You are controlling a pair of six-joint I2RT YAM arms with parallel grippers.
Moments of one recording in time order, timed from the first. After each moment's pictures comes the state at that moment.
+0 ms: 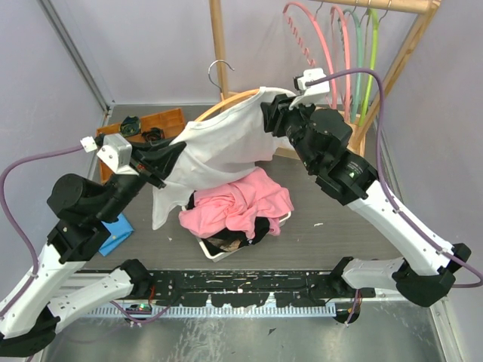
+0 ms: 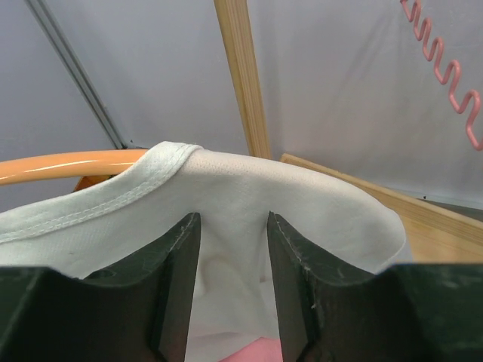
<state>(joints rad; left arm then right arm) -0.80 0.71 1.12 -0.08 -0.03 0.01 0.80 1.20 1.49 -0.22 0.45 0.13</state>
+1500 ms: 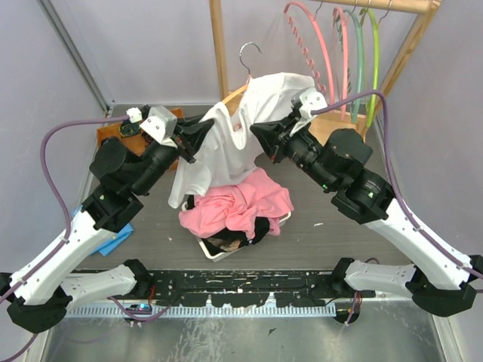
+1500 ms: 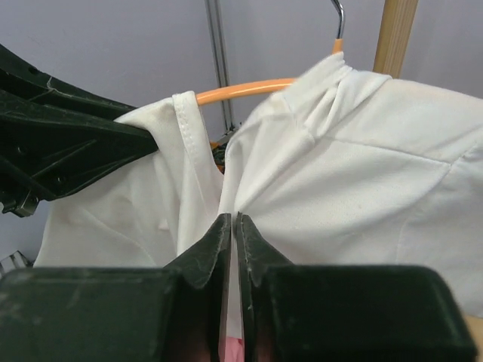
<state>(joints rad) -0.81 0.98 1.22 0.04 -0.06 0.08 0.90 1.08 1.43 -0.22 0.14 0.08</state>
